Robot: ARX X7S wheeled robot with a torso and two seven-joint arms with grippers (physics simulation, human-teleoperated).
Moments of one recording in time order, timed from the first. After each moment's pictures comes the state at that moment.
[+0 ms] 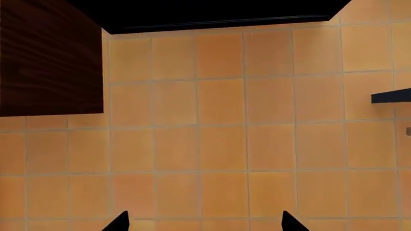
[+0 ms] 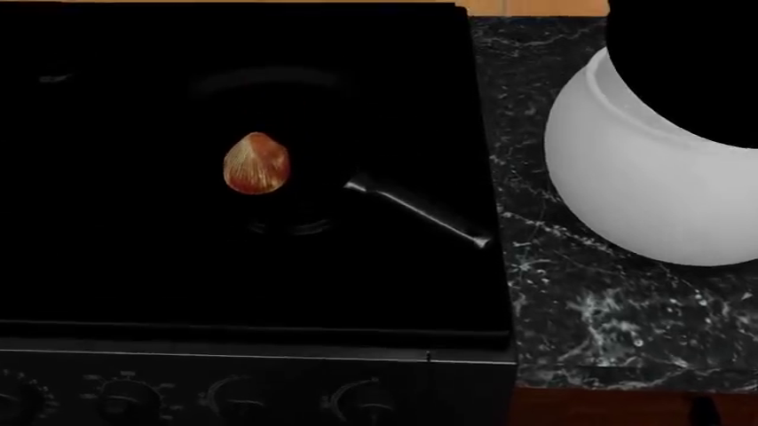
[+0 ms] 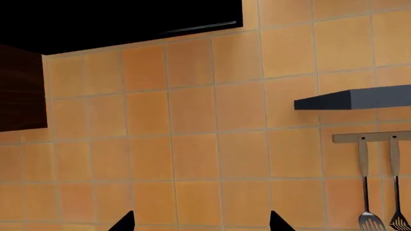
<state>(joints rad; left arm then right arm) -1.40 -0.81 0.32 0.38 -1.40 -0.93 -0.85 1.61 0.45 -0.30 -0.10 1.36 1.02 0.80</state>
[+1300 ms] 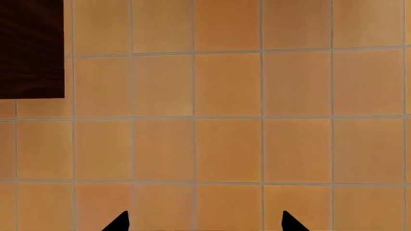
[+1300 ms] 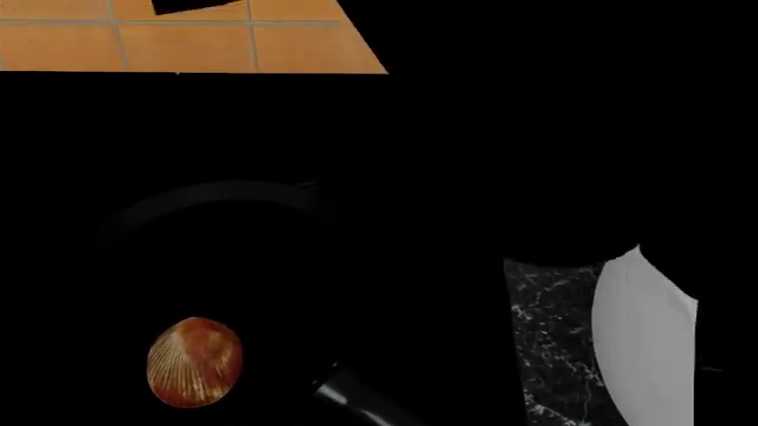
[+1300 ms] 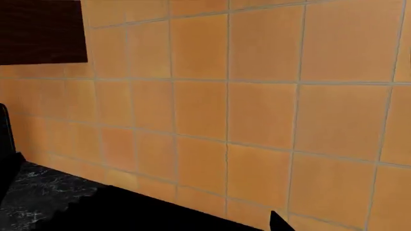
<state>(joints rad) -1.32 -0.83 0.32 0.37 -1.36 -0.87 -0.81 1.59 0.33 -0.36 -0.14 1.70 1.11 0.97</state>
